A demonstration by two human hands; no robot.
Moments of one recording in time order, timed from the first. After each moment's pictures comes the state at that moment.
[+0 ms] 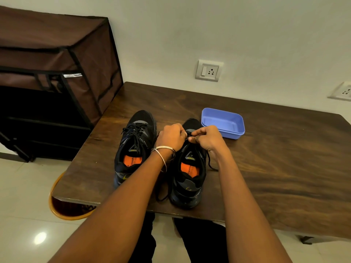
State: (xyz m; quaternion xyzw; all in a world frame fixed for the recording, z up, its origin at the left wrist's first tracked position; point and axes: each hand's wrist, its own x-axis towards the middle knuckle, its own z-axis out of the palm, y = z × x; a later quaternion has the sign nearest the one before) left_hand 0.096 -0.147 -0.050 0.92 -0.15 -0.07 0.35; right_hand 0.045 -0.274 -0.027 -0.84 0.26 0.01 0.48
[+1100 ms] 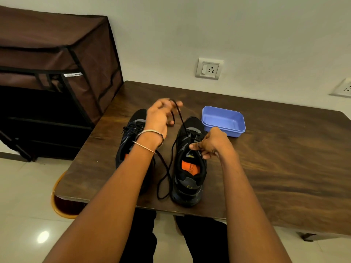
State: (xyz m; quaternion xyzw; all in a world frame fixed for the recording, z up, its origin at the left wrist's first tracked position) left_hand 0.101 -0.125 -0.004 0.56 -0.02 -0.10 0.82; right_hand 0.034 -0.279 -0.014 -0.86 0.28 0.11 0.42
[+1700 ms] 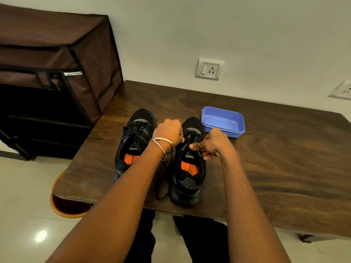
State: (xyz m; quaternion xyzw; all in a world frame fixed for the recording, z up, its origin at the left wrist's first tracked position) left_hand 0.101 -0.139 -0.027 0.96 -0.20 -0.10 0.18; right_hand 0.031 -0.282 -0.013 -0.85 0.29 0.11 0.42
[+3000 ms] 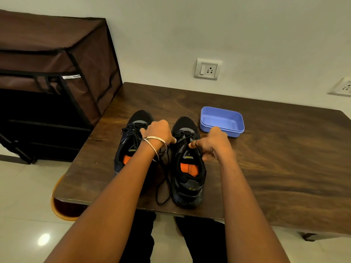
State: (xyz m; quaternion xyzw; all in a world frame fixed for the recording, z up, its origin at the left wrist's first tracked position) left_hand 0.102 -0.123 -0.021 0.97 -0.08 -0.14 0.21; right_hand 0.028 -0.274 -0.005 -0.86 0.33 0.08 0.37
